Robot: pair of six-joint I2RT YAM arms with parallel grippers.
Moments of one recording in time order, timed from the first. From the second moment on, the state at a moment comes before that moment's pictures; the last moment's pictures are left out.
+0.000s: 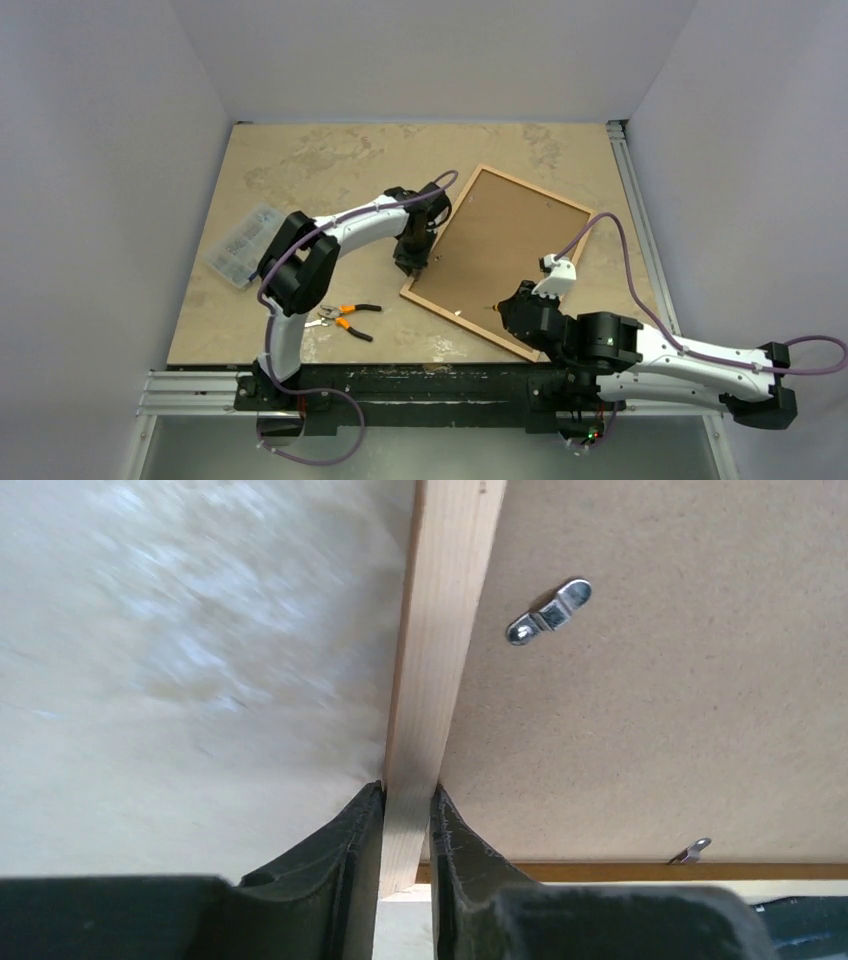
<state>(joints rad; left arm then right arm) -0.76 2.01 1.49 -0.89 0.03 -0.41 1.31 0.68 0.67 -0.87 0.80 1.18</state>
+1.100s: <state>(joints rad) -0.76 1.48 0.79 -0.45 0.29 -1.37 1.31 0.66 0.62 -0.87 0.79 1.21</state>
